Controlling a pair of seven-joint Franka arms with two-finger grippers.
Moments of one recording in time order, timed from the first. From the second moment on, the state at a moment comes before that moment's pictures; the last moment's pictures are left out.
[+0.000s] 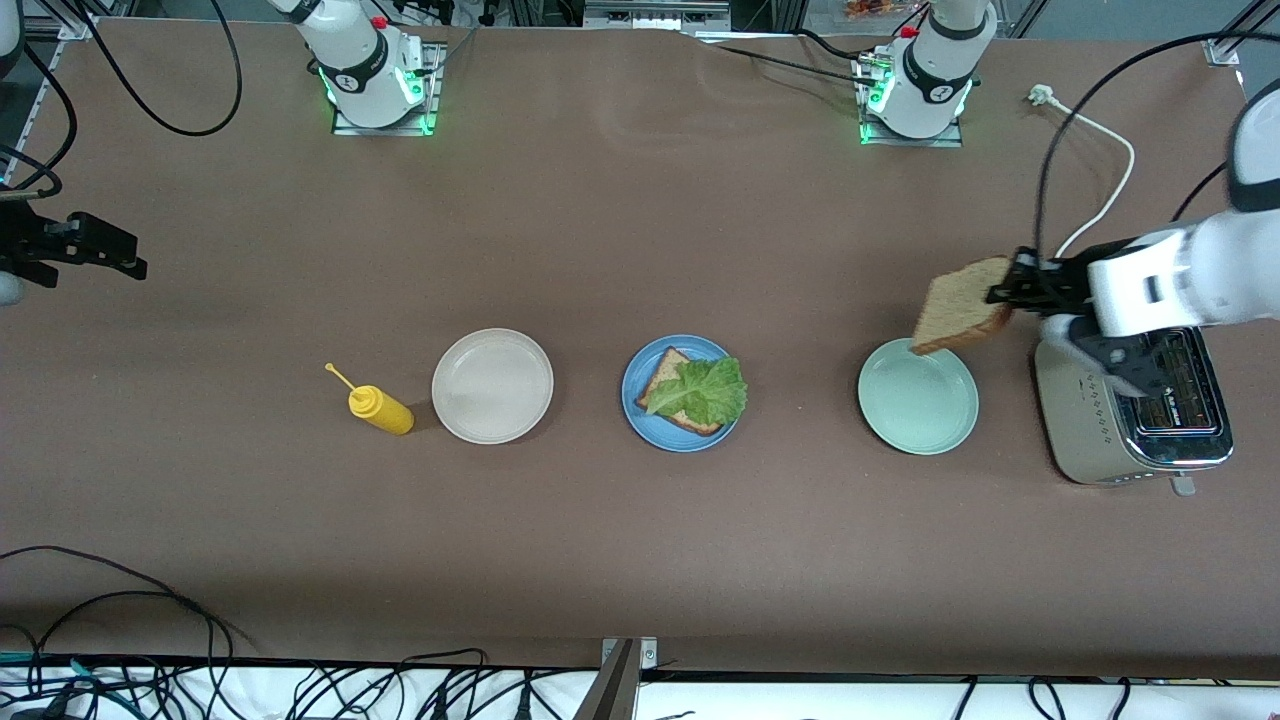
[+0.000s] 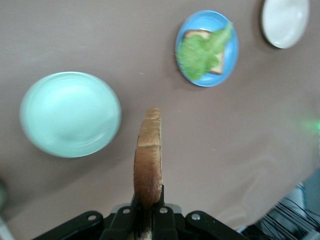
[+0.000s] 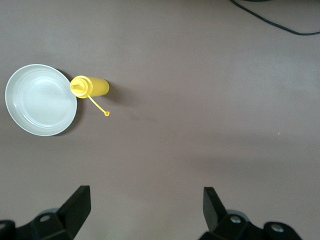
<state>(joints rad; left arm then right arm) 0.31 0.36 -0.46 -1.35 -0.18 1.40 0.29 0.00 0.11 -0.07 -1.51 0.00 1.59 -0.19</state>
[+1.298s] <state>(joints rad) -0.03 0.82 -0.46 -1.36 -0.57 1.94 0.37 0.00 0.12 -0.07 -1.51 0.00 1.61 -0.19</state>
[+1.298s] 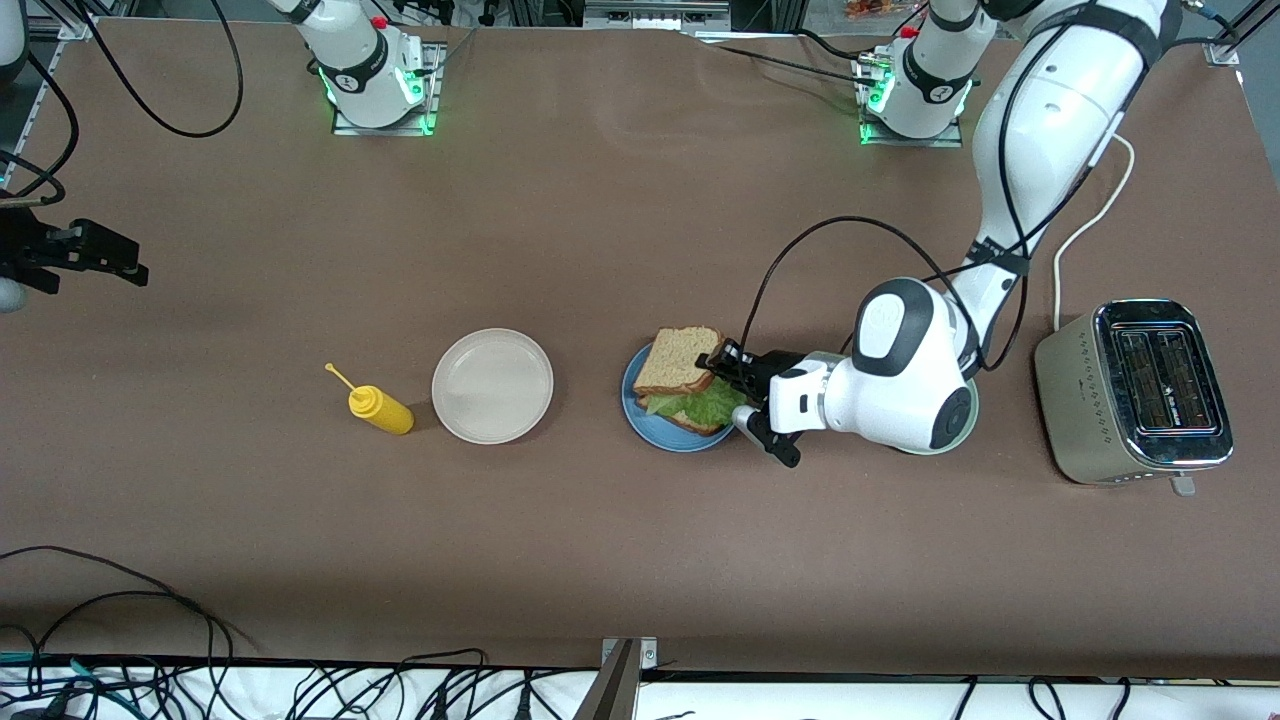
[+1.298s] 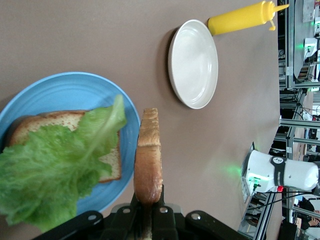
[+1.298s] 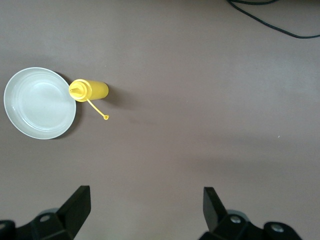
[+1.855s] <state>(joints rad) -0.04 0.88 -0.46 -1.39 -0.57 2.04 0.51 0.00 0.12 -0.07 -1.51 0.00 1.61 -0.19</state>
